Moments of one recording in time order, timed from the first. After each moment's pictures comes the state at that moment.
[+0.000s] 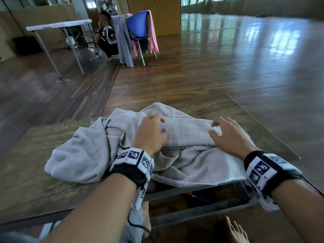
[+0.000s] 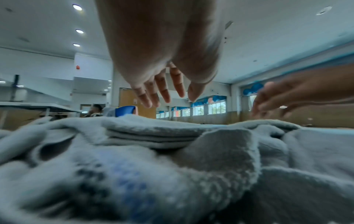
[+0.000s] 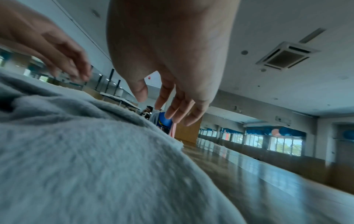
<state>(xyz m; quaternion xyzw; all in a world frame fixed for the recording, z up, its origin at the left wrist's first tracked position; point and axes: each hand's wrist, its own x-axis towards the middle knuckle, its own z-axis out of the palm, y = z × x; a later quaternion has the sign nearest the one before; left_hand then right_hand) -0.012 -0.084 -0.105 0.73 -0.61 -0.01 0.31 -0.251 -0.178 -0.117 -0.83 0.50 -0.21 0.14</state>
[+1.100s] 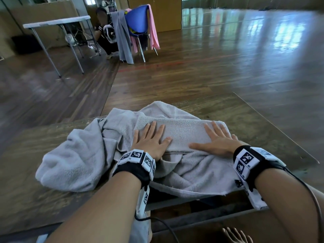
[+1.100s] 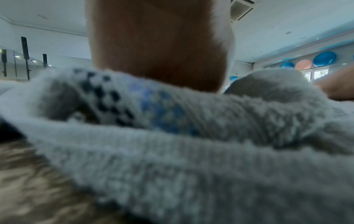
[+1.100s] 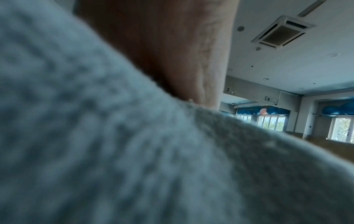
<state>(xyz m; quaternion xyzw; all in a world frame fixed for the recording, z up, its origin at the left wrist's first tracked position) 0.017 -0.111 -0.161 0.81 -0.58 -0.14 0.00 -0.213 -0.219 -0.160 -0.79 0.54 0.08 0.28</state>
